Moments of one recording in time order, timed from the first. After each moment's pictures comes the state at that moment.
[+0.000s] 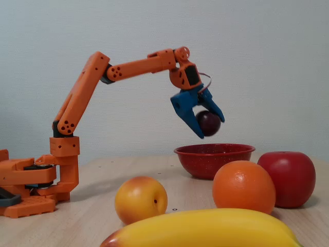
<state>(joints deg) -31.3 58.7 38.4 83.7 2.9</state>
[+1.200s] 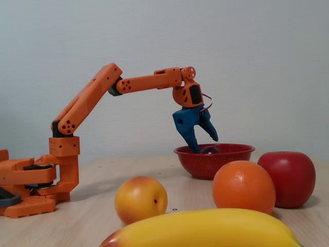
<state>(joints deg) -34.3 46.9 30.8 86.7 -7.4</state>
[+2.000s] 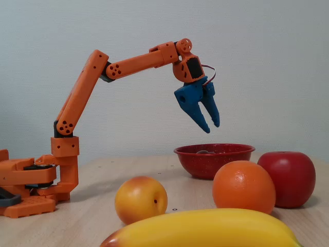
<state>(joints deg) -27.1 61.9 36.9 86.7 -7.0</state>
